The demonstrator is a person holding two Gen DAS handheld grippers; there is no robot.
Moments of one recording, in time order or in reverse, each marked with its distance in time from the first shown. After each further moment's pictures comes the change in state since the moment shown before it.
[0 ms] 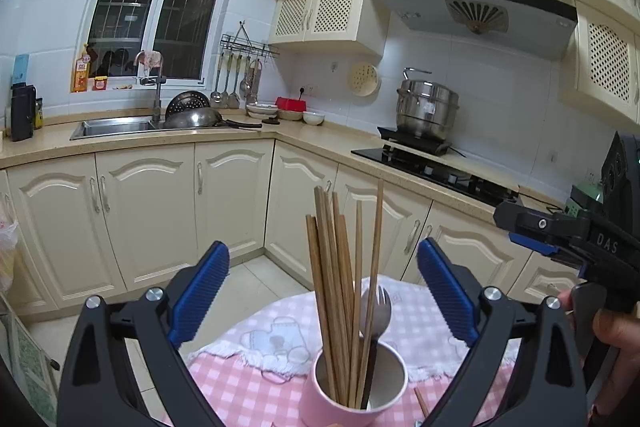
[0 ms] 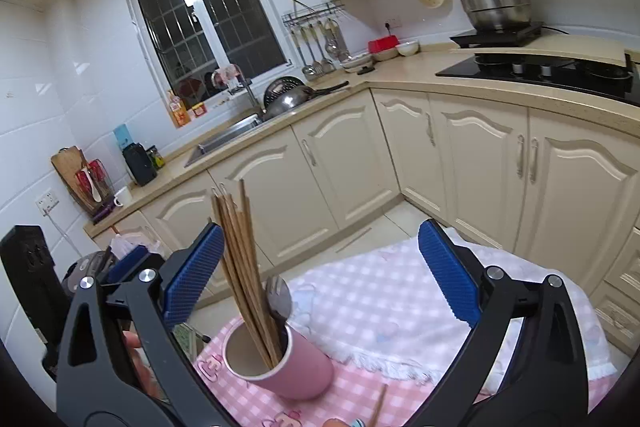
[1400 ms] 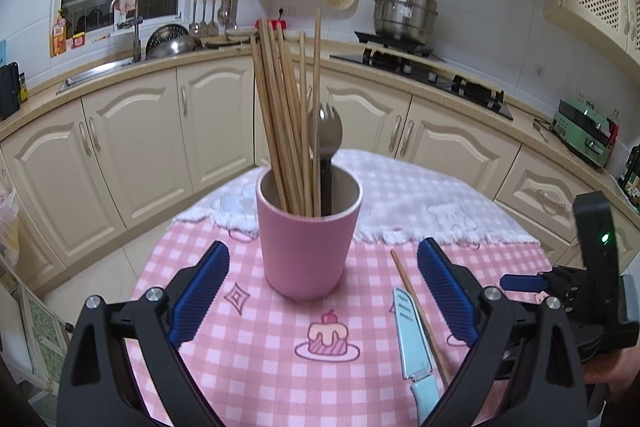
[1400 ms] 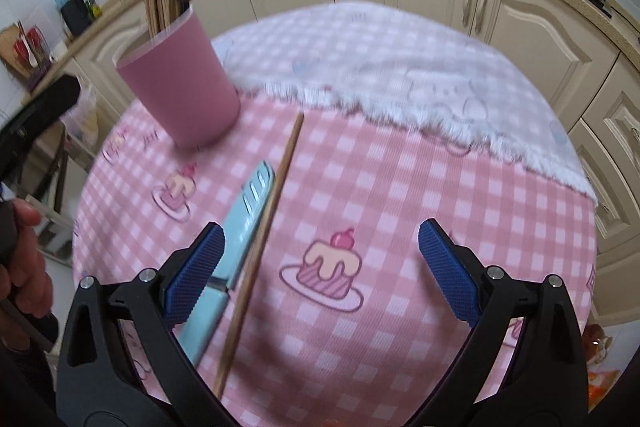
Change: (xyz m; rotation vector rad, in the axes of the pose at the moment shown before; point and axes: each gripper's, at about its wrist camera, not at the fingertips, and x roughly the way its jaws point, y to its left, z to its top) left arm -0.021 -0.033 -0.099 0.077 0.310 -0.021; right arm -0.013 -0.023 -0.174 -0.096 0.551 -0.259
